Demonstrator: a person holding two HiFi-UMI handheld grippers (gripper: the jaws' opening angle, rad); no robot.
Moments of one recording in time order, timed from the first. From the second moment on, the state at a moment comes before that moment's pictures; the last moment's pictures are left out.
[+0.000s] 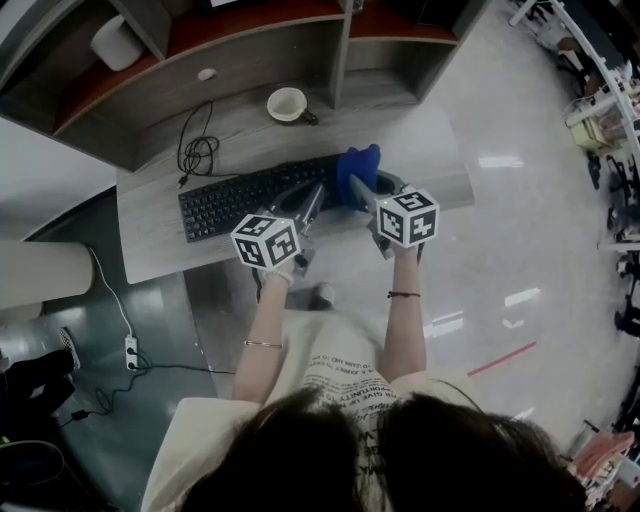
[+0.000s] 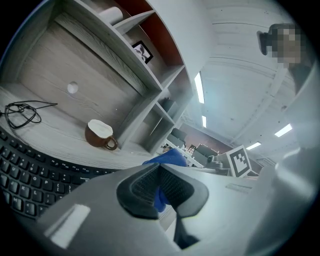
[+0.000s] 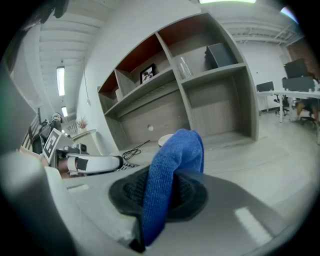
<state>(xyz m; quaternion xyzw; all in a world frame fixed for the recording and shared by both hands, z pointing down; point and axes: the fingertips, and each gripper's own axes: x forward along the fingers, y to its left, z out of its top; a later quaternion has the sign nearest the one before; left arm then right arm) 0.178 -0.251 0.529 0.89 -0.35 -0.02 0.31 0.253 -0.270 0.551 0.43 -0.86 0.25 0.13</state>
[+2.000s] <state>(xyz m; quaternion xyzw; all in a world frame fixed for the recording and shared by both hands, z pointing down) 0.067 -0.230 0.526 0.88 -0.34 -0.02 0.32 0.170 -0.258 0.561 0.47 -0.83 0.28 0.11</state>
